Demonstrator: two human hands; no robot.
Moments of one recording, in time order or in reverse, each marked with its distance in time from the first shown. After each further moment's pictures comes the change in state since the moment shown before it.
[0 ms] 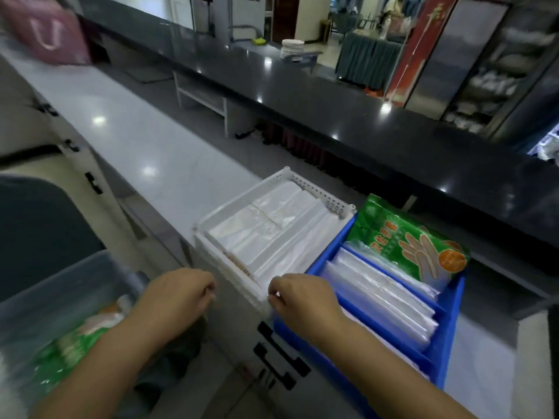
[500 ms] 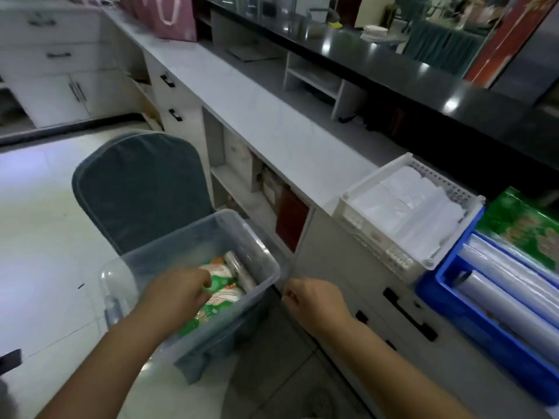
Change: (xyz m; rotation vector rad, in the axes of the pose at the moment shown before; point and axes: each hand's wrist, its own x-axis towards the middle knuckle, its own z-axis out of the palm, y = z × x) left_hand -0.209 -0.267 -0.006 0.009 -0.020 -0.273; right_hand 0.044 -0.272 0.123 0.064 -0.084 -0.044
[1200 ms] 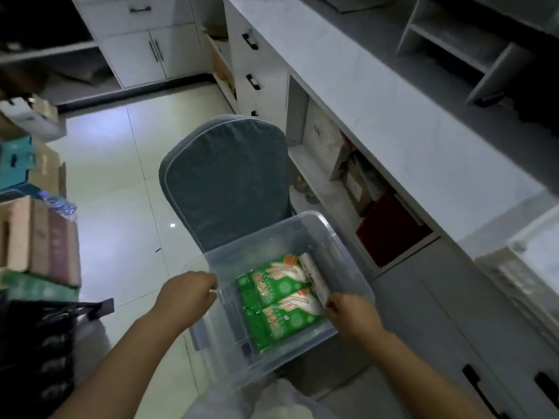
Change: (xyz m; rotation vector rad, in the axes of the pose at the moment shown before) left_hand 0.063 -0.220 0.039 -0.004 -0.195 -0.265; right_hand 0.180 -0.046 0.119 0.026 -0.400 0.134
